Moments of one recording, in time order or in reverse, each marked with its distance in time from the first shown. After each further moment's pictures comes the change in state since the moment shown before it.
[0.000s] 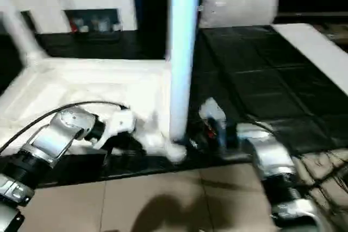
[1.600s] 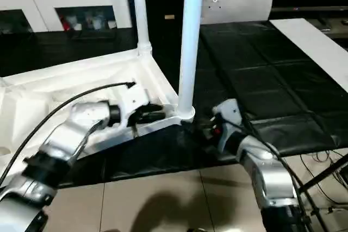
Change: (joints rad) left arm 0.074 -0.097 0.142 -0.120 -0.059 -0.099 0.318; right arm 0.260 0.070 -0.081 -0.366 0.034 0.084 -0.374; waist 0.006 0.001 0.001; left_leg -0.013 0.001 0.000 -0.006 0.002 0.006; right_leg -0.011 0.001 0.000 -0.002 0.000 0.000
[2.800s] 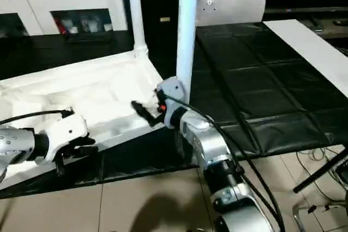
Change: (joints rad) left arm 0.320 0.467 0.044 -0.478 0.028 0.387 -0.081; right arm -0.414 0.303 0.087 0.520 -0.110 -0.175 -0.264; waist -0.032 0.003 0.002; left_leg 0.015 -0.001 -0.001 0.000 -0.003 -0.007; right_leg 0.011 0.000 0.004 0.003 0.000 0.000
